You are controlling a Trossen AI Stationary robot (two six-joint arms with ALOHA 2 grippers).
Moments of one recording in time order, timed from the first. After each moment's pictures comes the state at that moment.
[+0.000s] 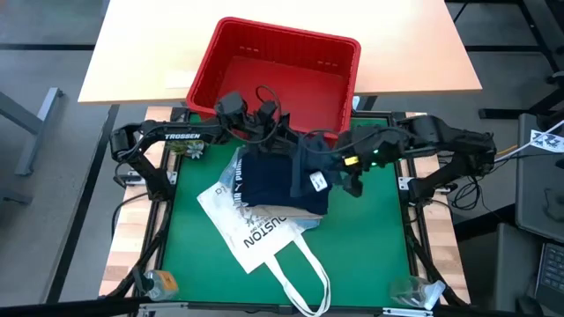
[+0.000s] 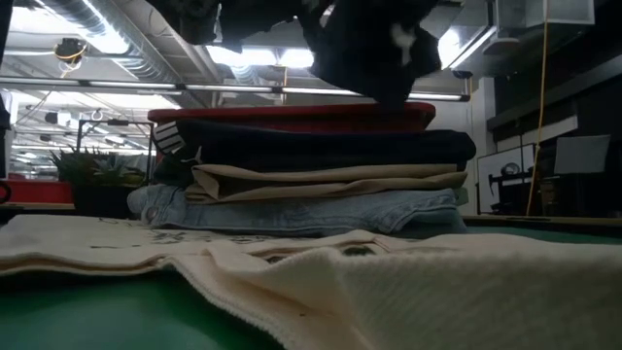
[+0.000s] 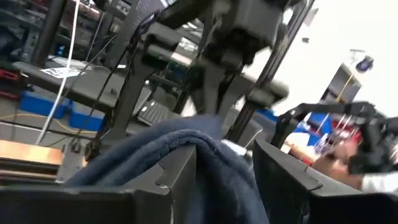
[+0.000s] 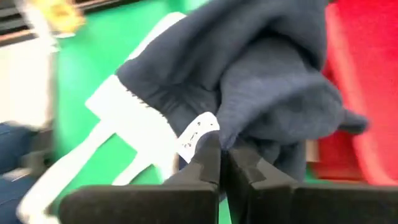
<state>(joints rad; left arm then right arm) 0.39 1.61 1.12 0.76 0.80 -0.65 0.13 1.46 1.86 -1.25 0.15 0.31</state>
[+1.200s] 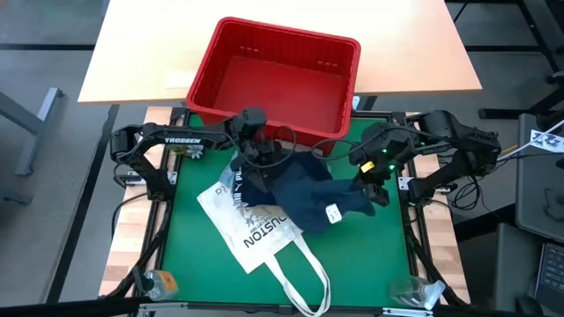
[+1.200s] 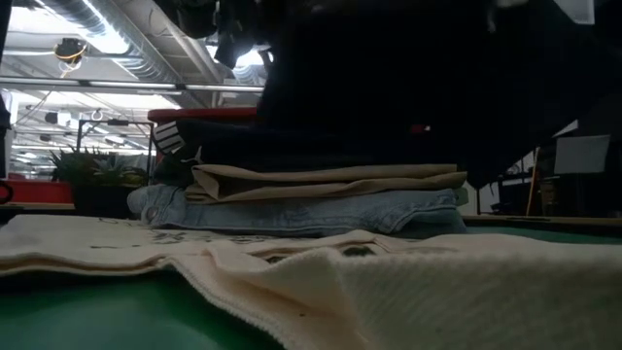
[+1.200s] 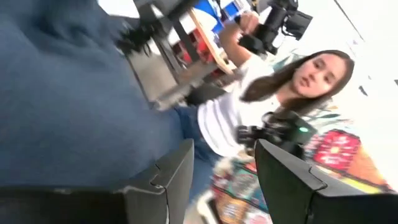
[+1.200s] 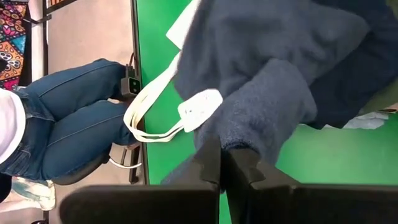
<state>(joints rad) 0.31 1.61 1.12 0.17 1.37 -0.65 0.13 1.46 1.97 -1.50 -0.24 0.37</state>
